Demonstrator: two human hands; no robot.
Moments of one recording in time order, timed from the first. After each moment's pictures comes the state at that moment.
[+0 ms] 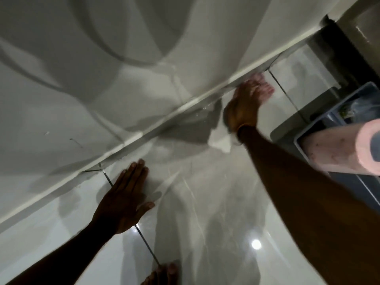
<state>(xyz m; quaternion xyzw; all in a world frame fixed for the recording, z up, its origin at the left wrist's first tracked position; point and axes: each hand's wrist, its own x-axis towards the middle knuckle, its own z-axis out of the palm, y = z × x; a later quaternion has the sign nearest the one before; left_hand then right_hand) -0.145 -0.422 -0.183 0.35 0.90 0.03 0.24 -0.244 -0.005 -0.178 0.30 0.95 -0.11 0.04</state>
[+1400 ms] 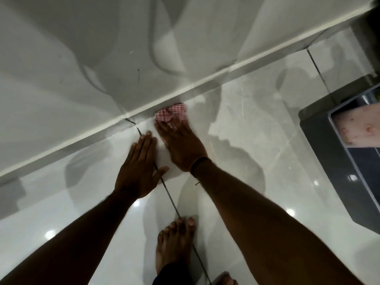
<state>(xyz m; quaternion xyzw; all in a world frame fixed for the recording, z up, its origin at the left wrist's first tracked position) -0.099 -0.461 -0.178 0.21 0.95 0.08 0.23 -0.125 -0.263 -0.172 -0.16 0.96 -0.19 0.11</state>
